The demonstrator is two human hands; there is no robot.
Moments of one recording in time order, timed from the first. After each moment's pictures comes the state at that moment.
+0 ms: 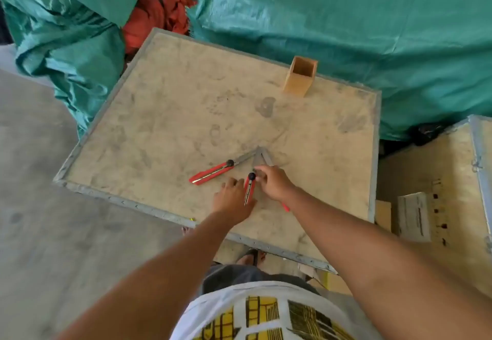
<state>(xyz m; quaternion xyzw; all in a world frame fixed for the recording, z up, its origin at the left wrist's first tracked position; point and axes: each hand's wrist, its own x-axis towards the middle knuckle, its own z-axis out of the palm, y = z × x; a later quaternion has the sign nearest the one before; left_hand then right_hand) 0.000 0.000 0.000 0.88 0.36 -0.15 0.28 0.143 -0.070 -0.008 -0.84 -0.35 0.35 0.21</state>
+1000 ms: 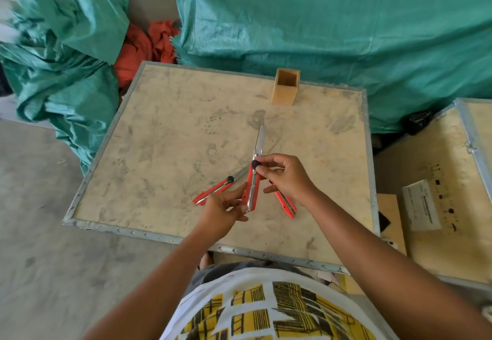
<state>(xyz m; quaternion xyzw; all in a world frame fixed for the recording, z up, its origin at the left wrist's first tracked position) -0.029 0.024 0.088 0.67 0.31 0.02 0.67 0.145 -0.081 0.098 -0.72 -0.19 0.38 0.55</state>
